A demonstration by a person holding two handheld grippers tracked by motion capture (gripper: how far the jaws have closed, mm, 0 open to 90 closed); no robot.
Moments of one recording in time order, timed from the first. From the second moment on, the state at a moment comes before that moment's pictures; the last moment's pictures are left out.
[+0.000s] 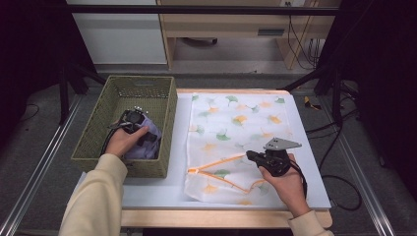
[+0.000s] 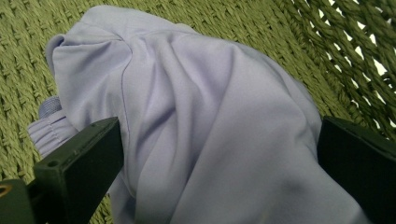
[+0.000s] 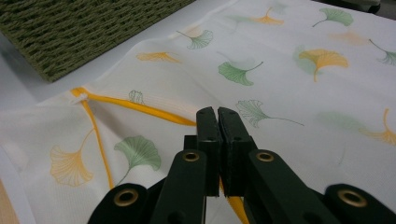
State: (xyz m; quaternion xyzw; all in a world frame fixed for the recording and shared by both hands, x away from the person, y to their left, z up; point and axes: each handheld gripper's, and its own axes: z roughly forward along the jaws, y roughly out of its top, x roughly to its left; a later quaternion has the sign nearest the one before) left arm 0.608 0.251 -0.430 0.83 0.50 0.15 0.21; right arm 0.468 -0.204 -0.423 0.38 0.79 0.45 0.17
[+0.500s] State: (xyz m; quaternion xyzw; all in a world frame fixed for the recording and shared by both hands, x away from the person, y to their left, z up) left arm 0.603 0.252 -0.427 0.84 0.49 0.15 0.18; right arm 0.467 -0.205 -0.422 0.38 0.78 0.46 0.17
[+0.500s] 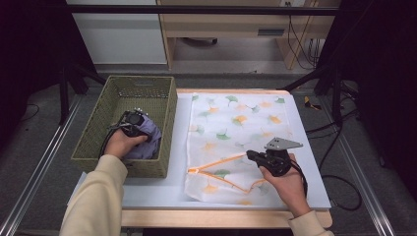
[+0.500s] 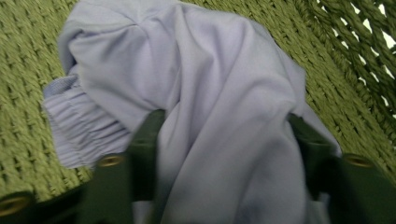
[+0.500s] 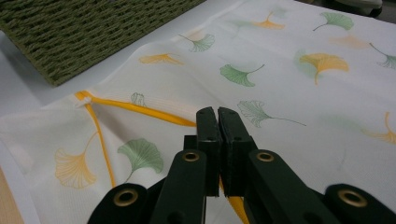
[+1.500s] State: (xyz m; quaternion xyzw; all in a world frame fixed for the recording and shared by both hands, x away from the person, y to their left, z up) left arm 0.539 0.257 -0.364 0.75 0.46 0.28 0.39; right arm 0.466 -0.202 -0.424 0.38 0.79 0.45 0.17
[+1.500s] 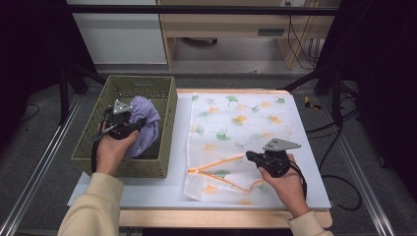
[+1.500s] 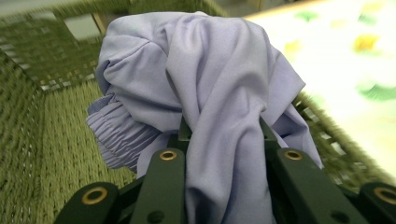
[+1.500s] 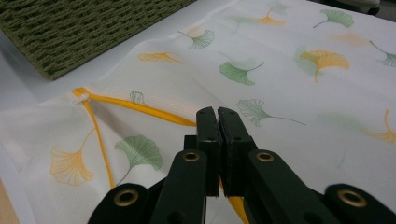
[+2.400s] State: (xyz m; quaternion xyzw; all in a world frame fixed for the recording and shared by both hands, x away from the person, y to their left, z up) left arm 0.440 0.217 -0.310 0.71 0.33 0.31 0.54; right arm 0.468 -0.202 -0.433 0.39 0.78 0.46 0.15
